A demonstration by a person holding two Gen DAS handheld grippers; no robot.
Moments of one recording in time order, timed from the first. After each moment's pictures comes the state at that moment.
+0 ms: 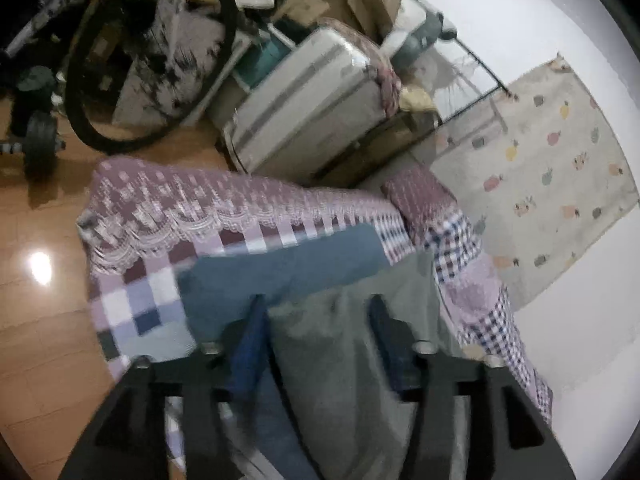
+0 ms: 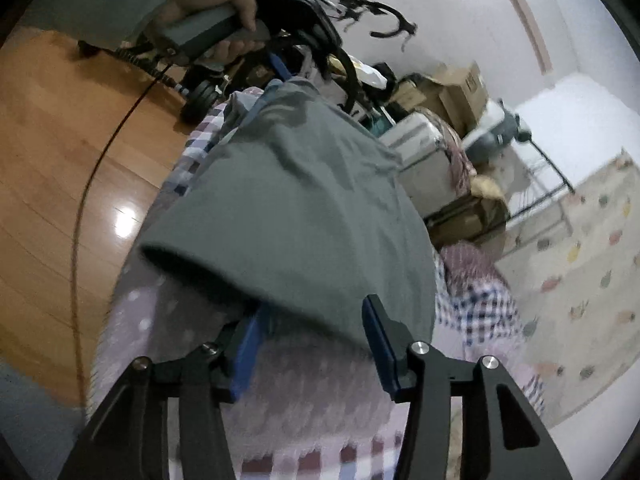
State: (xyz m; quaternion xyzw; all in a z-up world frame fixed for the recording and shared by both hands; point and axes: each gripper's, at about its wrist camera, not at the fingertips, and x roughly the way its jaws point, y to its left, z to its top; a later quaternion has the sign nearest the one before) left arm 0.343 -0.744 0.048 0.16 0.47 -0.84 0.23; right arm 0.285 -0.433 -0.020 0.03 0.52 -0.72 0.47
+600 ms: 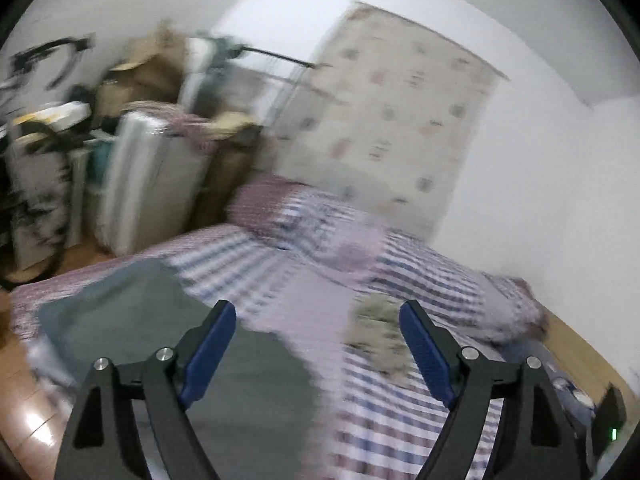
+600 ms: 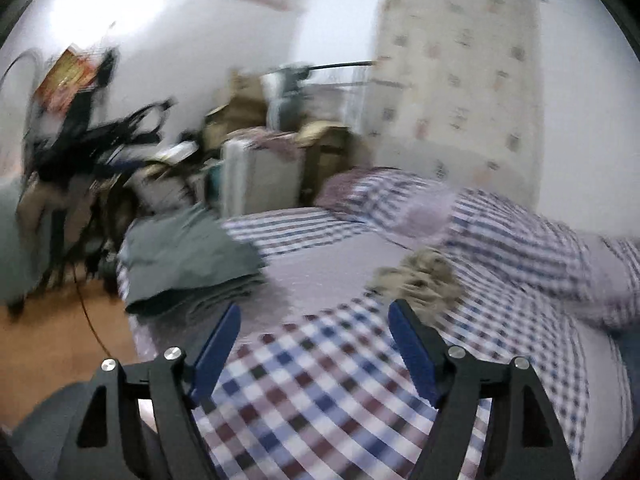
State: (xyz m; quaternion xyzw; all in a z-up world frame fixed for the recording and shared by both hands) left arm 0.320 -0.473 0.223 0.11 0.24 -0.96 0.05; right arm 0.252 -0.128 0.146 0.15 0.13 -0.91 0.35
